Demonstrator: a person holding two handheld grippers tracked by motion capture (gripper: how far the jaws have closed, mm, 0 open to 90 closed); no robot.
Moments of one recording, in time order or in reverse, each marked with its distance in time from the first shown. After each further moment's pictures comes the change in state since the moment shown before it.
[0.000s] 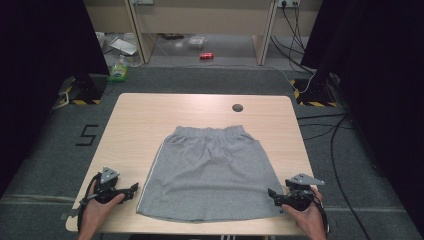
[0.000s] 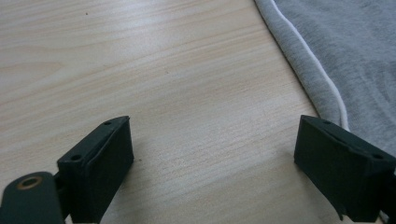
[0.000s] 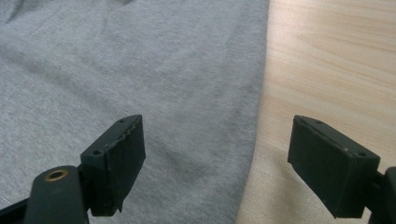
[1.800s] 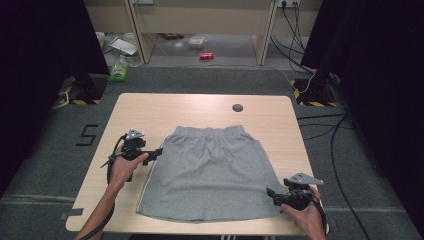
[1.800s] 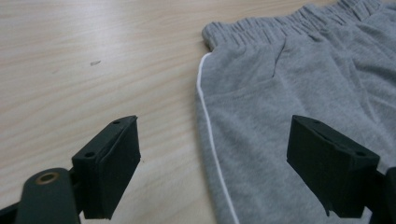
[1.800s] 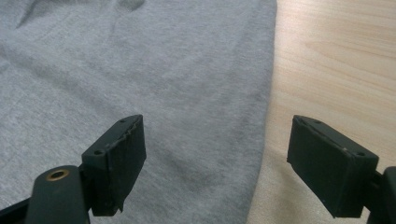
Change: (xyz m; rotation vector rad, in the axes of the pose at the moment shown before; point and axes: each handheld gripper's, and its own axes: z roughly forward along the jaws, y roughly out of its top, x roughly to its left) left arm -0.014 0.117 0.069 -0.044 -0.153 -0.018; right arm 0.001 0.001 0.003 -0.017 0.018 -0.011
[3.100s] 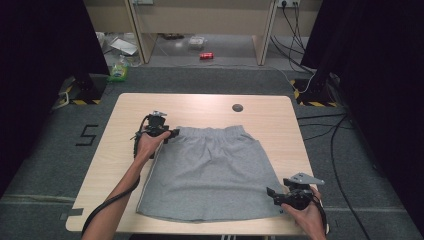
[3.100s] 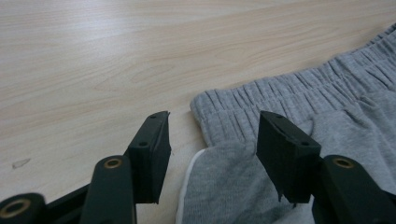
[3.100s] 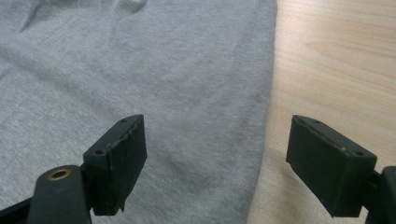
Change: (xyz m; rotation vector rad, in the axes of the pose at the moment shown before) left arm -0.008 0.062 0.088 0.065 -0.003 -0.028; right arm -0.002 -0.001 0.001 -0.011 0.014 0.012
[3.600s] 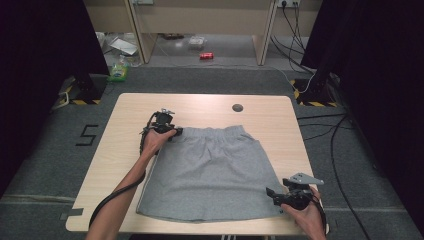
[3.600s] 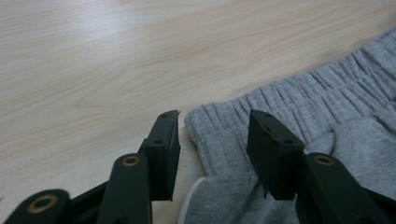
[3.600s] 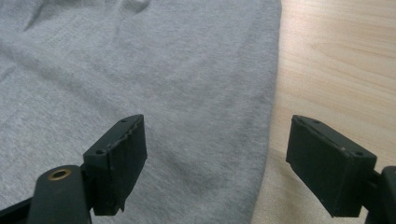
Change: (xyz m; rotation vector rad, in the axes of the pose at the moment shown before) left arm -0.007 0.011 0.024 0.073 0.021 0.064; right arm 0.001 0.000 0.001 -0.002 0.007 -0.010
